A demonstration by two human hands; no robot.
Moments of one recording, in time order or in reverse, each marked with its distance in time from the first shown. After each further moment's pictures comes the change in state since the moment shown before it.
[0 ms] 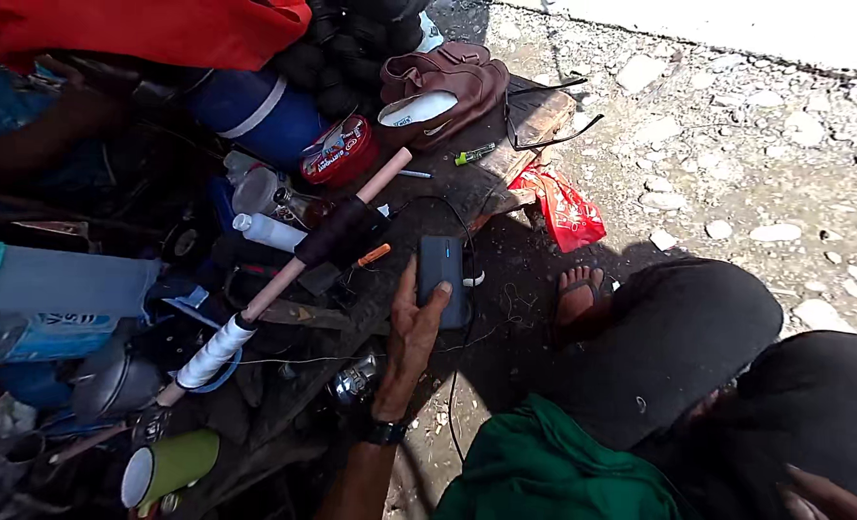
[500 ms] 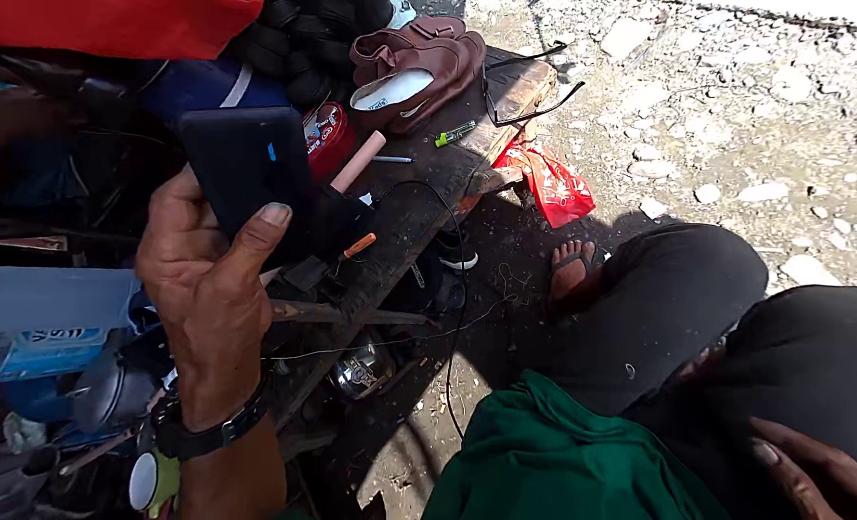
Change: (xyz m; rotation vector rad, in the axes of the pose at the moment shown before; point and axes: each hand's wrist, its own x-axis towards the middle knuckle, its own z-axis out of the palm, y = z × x) left_hand 0.026 0.122 -0.101 0.176 0.031 0.638; right_hand -0.008 0.018 0.004 -0.050 -0.041 0.066
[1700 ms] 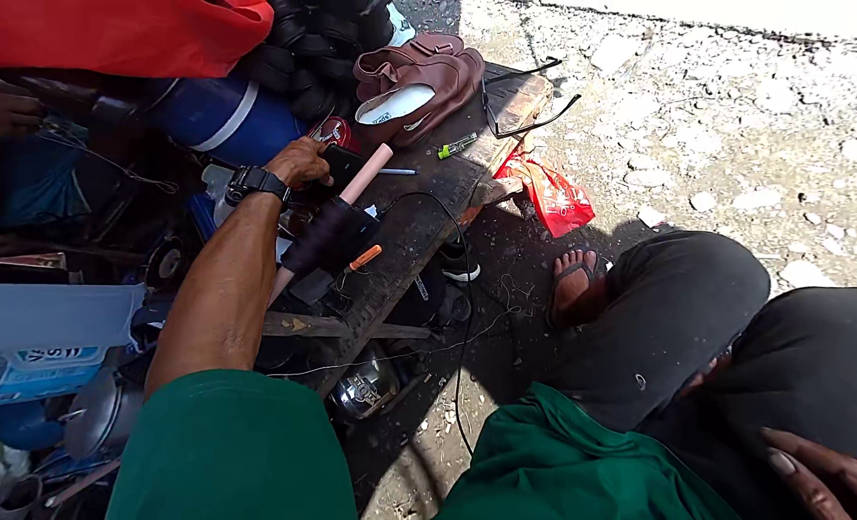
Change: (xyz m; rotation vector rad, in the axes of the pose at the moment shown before) left_hand 0.198 -0.210 0.012 1.052 -0.779 -0.460; right_hand 0.001 -0.003 0.003 -0.033 0.021 0.013
